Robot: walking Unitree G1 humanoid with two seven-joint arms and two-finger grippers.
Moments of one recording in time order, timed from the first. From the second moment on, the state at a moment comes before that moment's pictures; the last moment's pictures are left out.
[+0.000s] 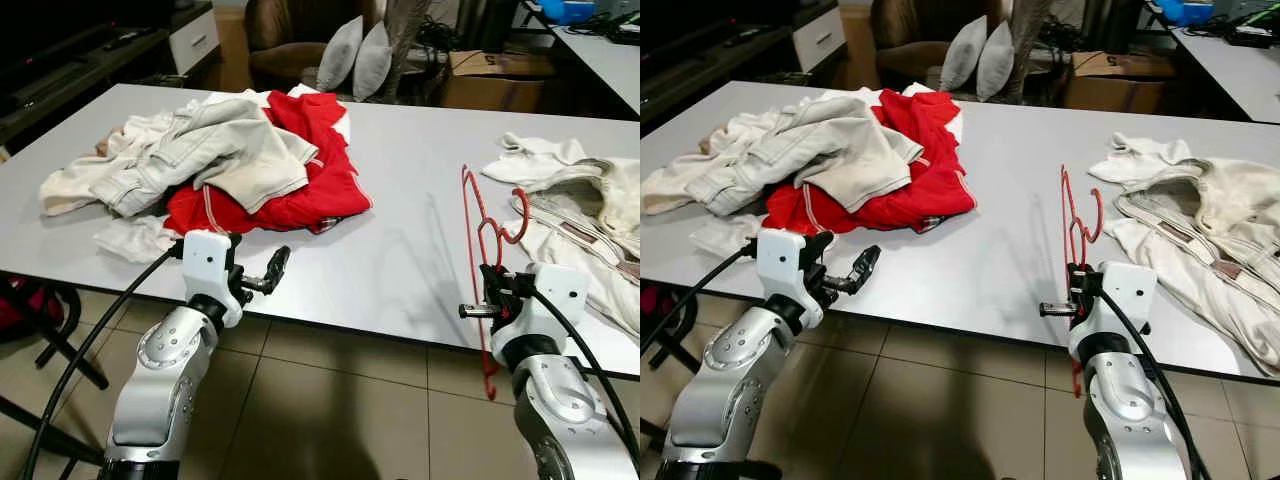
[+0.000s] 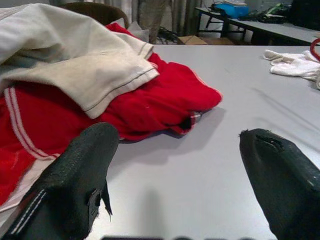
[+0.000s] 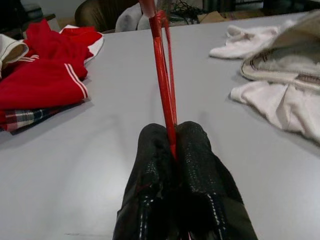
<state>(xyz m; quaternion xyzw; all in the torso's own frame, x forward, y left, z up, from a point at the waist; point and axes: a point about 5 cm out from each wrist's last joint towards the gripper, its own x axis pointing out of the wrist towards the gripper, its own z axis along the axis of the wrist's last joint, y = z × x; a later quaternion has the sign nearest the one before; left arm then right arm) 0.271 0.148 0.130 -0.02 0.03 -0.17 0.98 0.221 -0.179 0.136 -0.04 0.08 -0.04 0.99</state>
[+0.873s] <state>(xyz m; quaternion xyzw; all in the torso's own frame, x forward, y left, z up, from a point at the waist) 0.279 0.133 0.130 -0.02 0.04 -0.21 0.98 0.220 -0.176 0.139 -0.06 0.08 -0.03 0.99</state>
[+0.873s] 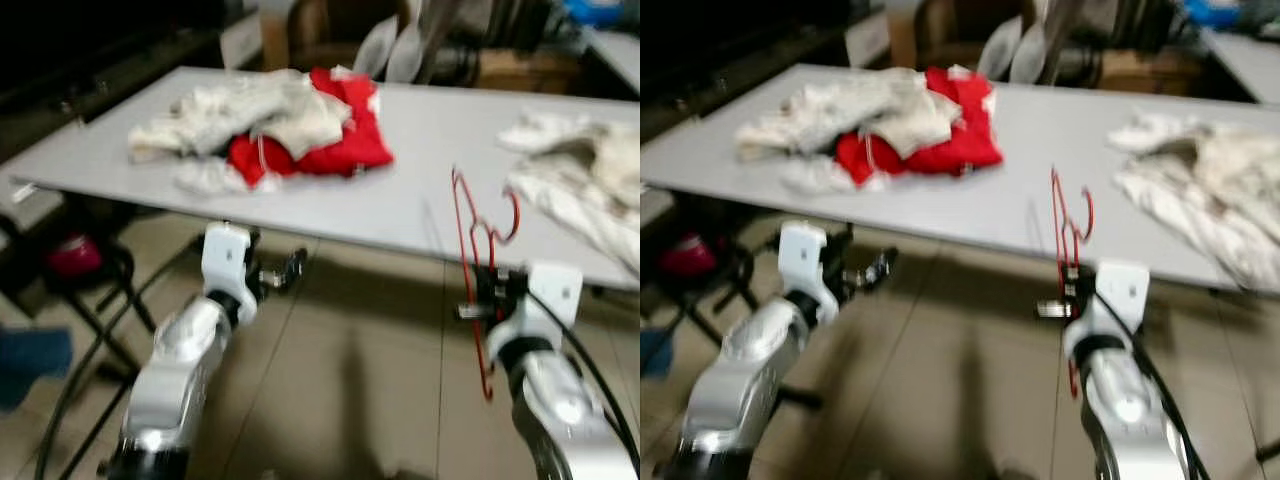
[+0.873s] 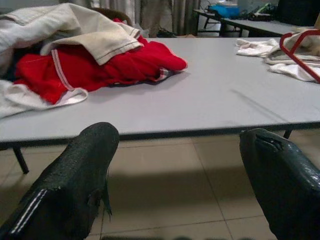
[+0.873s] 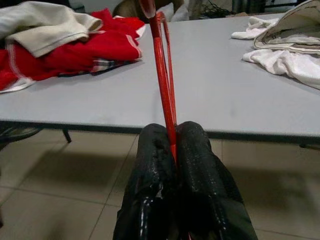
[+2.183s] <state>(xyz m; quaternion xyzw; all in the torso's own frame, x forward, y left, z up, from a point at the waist) 0.279 0.133 0.131 -0.02 0.03 -0.21 0.98 0.224 -0.192 0.142 -0.13 0.08 -0.04 0.99</state>
